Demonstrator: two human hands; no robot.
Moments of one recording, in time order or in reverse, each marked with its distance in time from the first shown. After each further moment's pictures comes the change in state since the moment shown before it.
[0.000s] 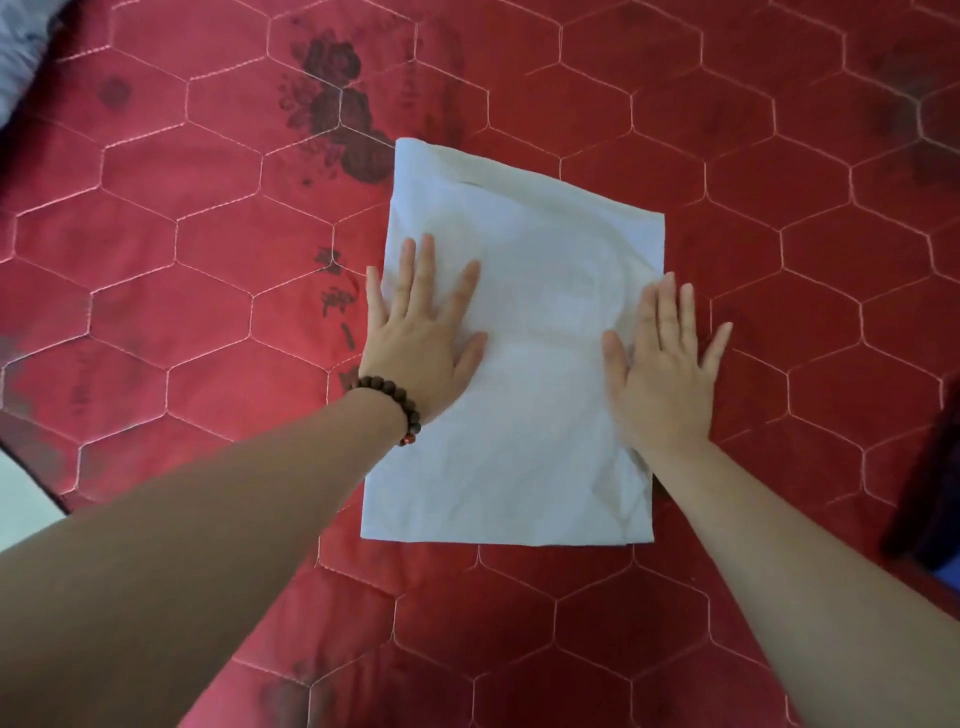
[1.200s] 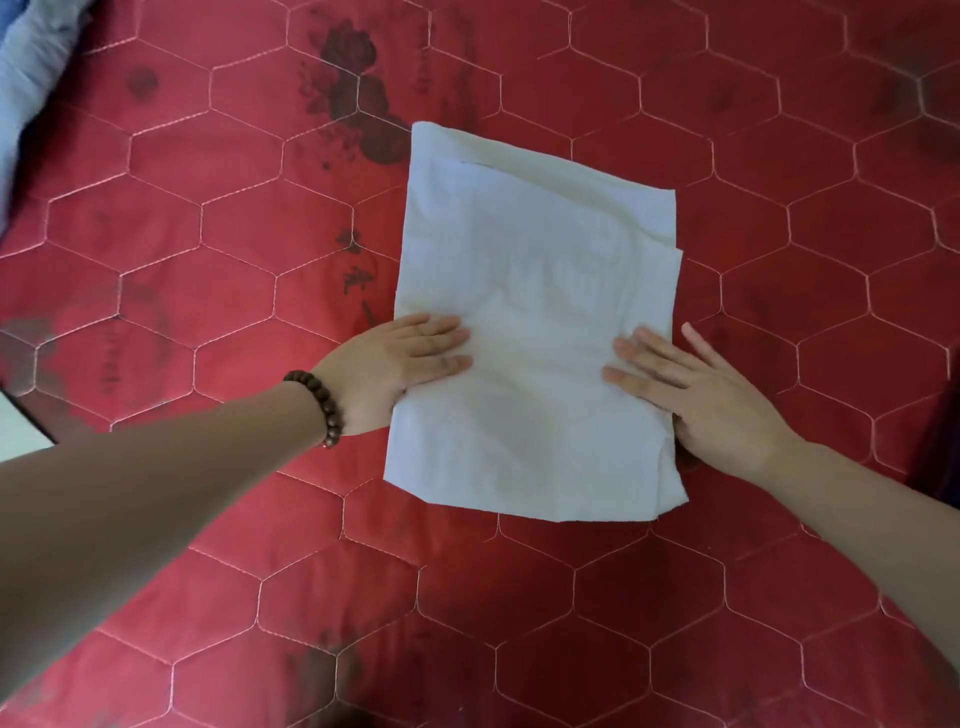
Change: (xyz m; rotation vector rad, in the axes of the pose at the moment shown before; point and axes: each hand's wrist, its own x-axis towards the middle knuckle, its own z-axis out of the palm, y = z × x) left_hand -0.042 -0.059 -0.014 -0.122 -0.089 0.675; right_hand -0.029 0.059 -0.019 -0.048 -0.160 -0.781
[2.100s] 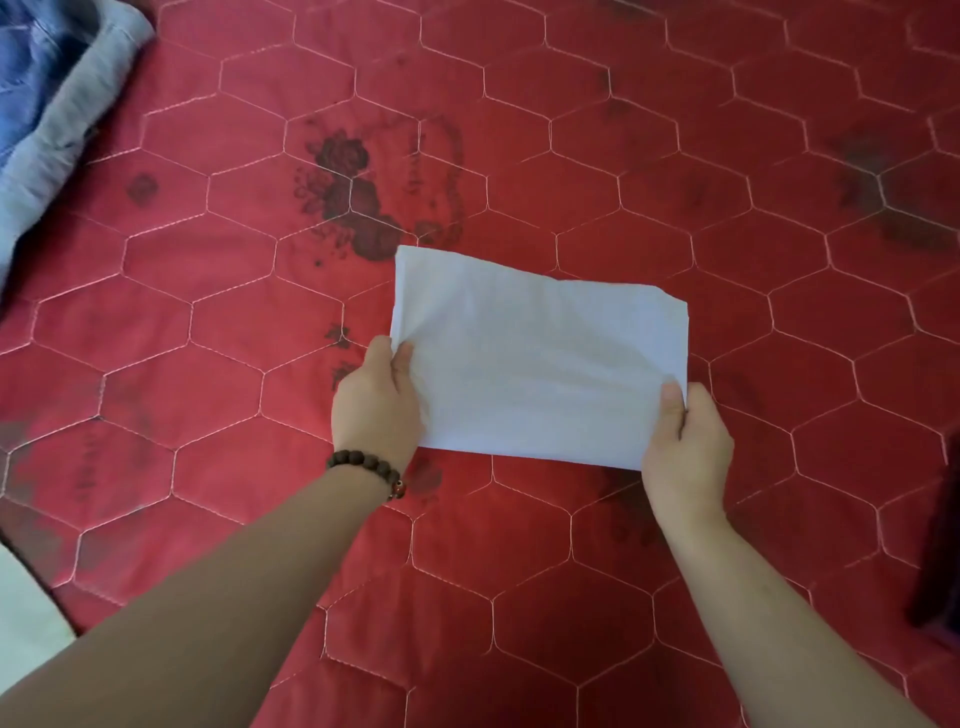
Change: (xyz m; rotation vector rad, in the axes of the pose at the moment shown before) left_hand 0.060 0.004 -0.005 -0.461 0.636 -1.064; right_hand 0.067 -0.038 -0.007 0.731 0.736 1.019
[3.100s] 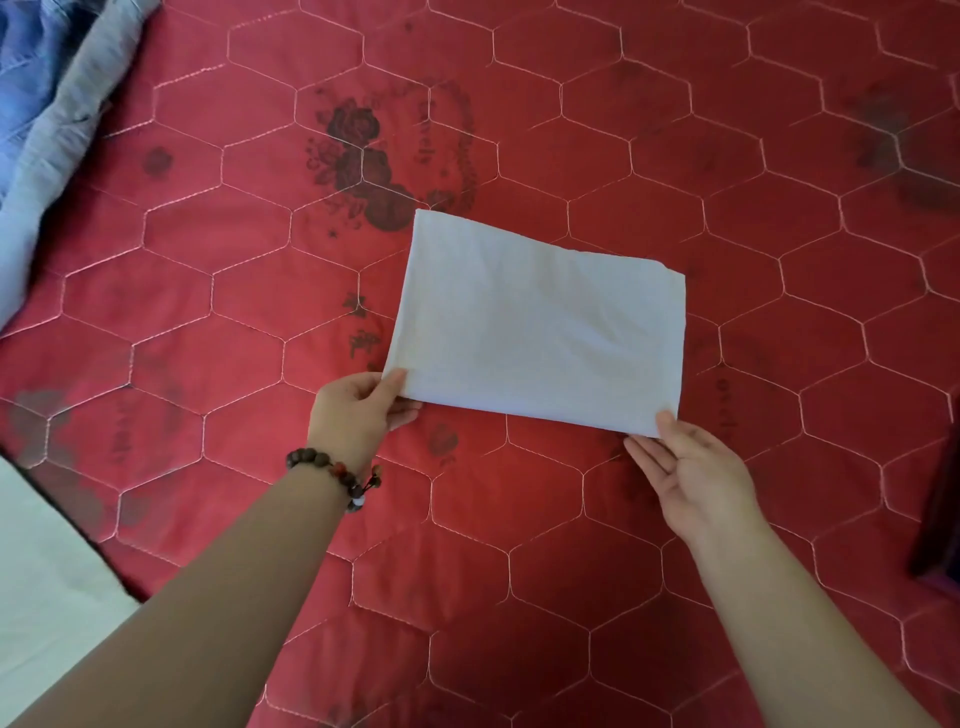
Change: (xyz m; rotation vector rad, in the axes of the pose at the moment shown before) left_hand -0.021 -0.035 -0.032 -0.639 -0.239 -0.513; right_hand -0.032 0.009 -0.020 0.857 -0.137 0.834
